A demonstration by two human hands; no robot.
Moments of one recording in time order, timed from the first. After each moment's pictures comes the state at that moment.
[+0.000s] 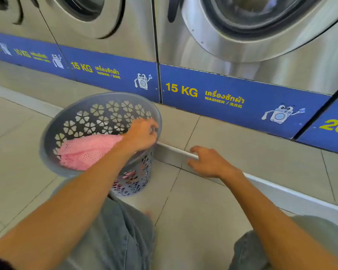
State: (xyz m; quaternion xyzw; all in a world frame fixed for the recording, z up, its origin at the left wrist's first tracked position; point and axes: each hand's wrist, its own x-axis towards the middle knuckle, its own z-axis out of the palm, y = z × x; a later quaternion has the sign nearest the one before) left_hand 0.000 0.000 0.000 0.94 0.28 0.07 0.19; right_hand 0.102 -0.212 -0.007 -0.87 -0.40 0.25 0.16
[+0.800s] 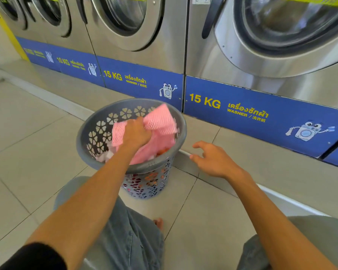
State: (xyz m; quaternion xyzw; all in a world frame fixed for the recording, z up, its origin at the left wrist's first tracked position) left_hand -0.066 0.049 0.001 0.84 0.47 0.19 0.18; right_hand 0.059 -0.173 0.017 -0.83 -0.43 0.23 0.25
